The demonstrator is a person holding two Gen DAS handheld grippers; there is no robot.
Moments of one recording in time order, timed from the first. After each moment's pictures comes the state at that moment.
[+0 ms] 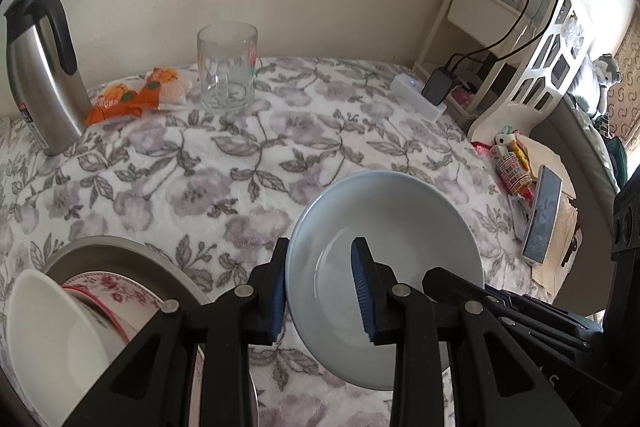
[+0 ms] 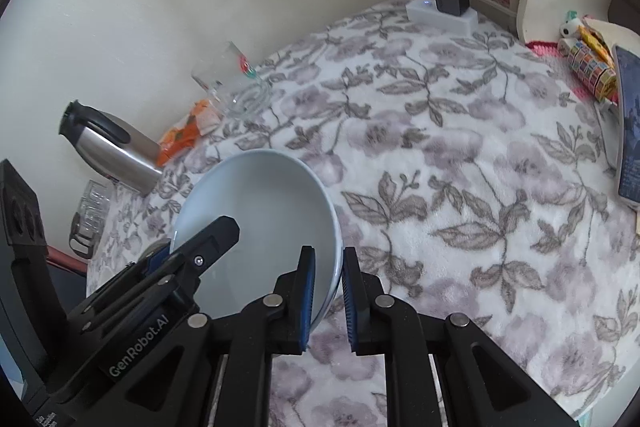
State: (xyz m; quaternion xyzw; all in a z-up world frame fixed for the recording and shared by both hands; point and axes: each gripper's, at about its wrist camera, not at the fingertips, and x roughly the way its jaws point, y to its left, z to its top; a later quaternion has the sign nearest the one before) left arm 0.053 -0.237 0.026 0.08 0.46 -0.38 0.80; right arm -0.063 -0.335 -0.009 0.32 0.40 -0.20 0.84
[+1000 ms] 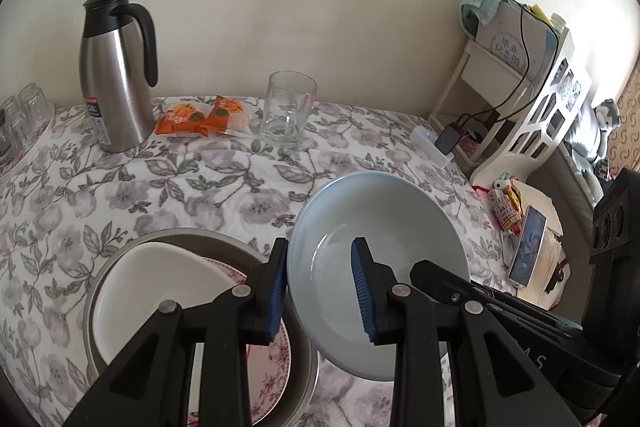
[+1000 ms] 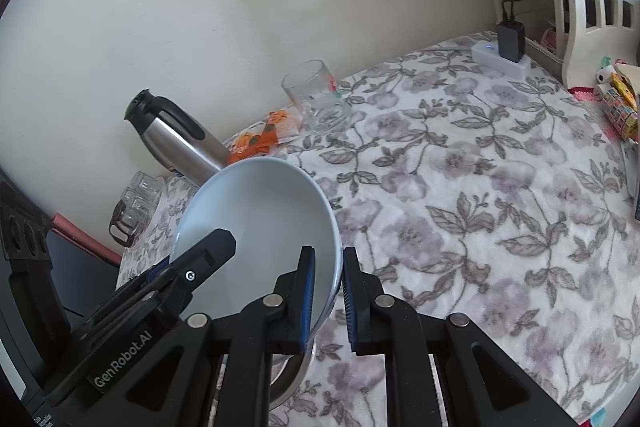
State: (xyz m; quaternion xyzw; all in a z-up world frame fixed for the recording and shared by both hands) left arm 0.054 -0.140 0.076 0.01 0.42 -0.35 0.83; right arm -0.052 -0.266 0.039 0.29 0.36 -0.13 0.88
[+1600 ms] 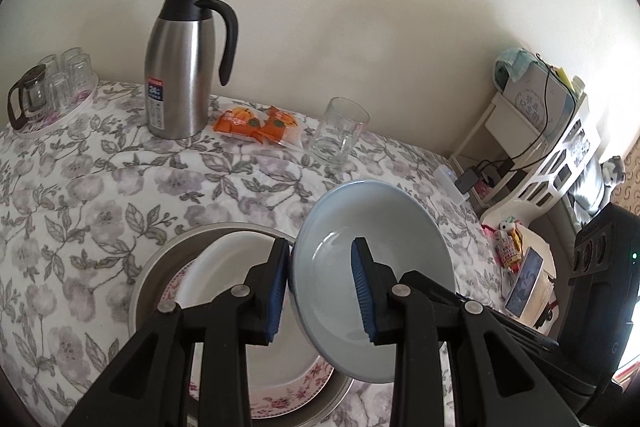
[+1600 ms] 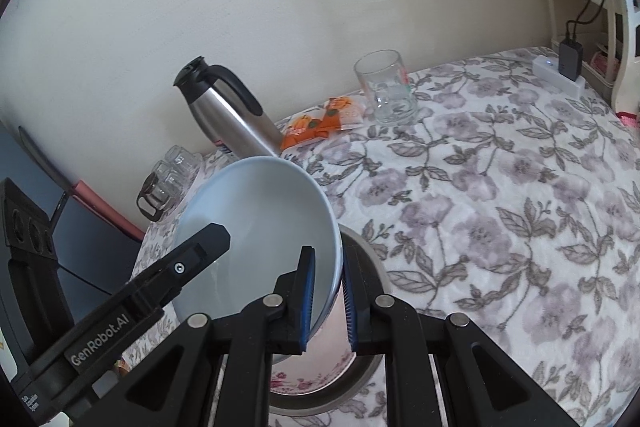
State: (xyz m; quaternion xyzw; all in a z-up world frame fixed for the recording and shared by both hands) left arm 0.069 -0.062 0.084 -0.06 0.42 -0.31 0.85; right arm -0.023 -0.203 0.042 0.26 0.36 -0.07 0.89
